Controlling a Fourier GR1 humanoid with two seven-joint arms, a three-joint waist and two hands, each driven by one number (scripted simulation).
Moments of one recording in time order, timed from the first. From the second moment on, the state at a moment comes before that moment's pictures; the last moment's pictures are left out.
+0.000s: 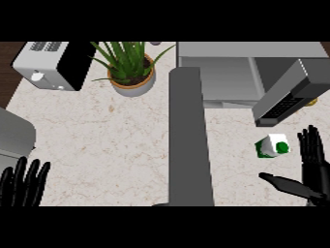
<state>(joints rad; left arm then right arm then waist) 0.53 0.02 -0.05 -2.04 0.25 -0.24 -0.33 0.02 -0.11 -0.32 -1.17 -0.01 0.07 -0.57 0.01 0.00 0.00</state>
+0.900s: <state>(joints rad) 0.56 0.02 -0.06 -1.98 0.23 -0.27 -0.41 -0.24 -0.23 -0.38 -0.47 0.03 0.06 -1.00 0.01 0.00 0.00</state>
